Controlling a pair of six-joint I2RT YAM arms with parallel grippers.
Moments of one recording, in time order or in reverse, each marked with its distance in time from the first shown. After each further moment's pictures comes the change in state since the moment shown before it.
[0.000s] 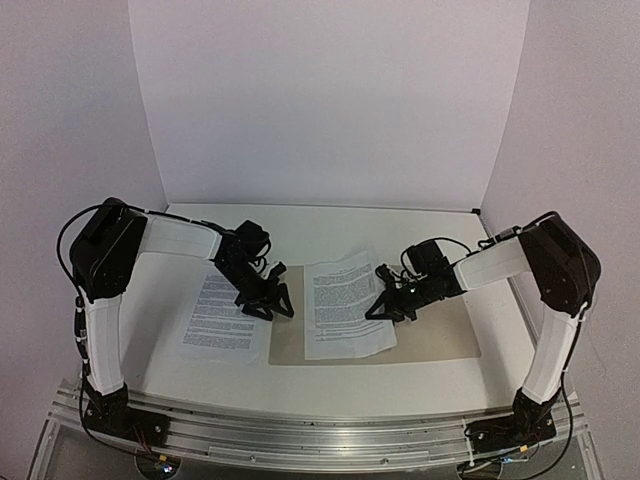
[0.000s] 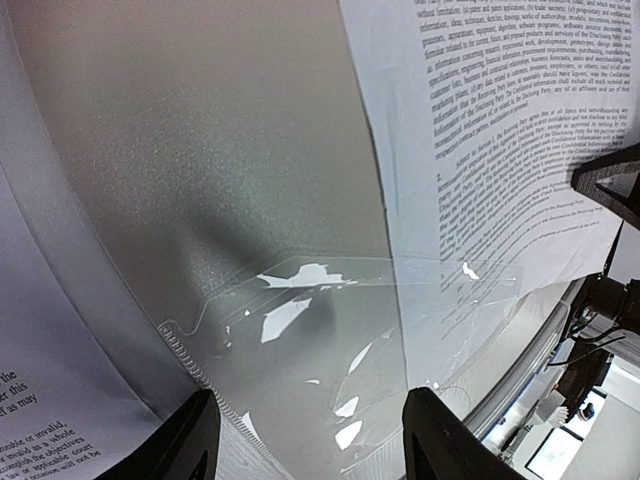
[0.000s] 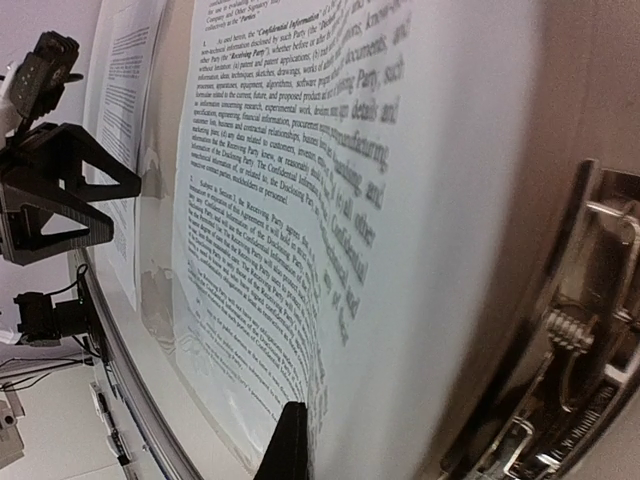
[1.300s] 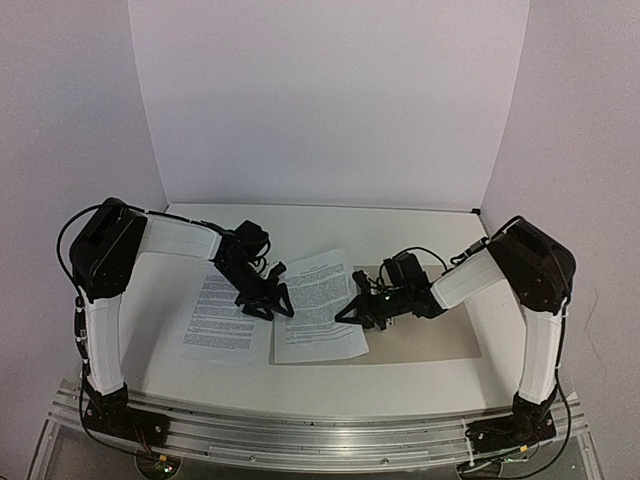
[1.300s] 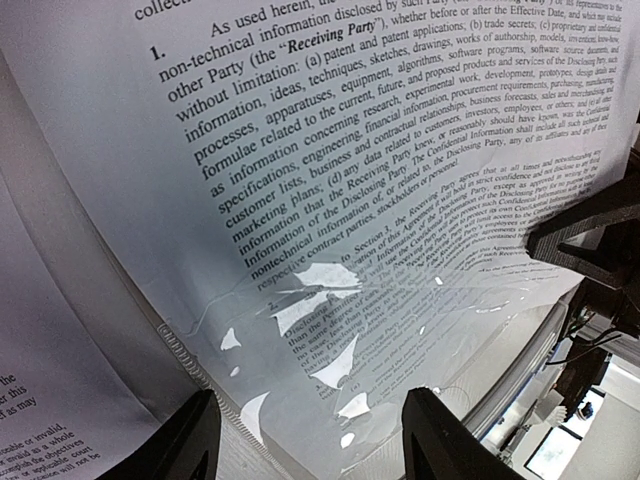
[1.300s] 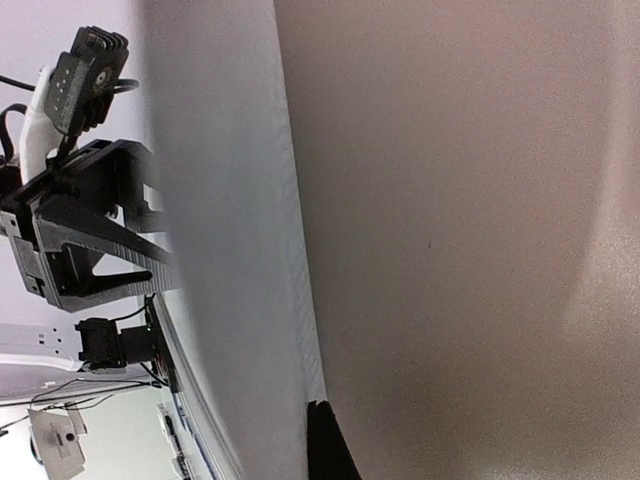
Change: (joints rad) left arm 0.002 0.000 -0.005 0.009 0.007 0.000; right arm 0.140 0.123 -0.019 0.405 -0.024 0.339
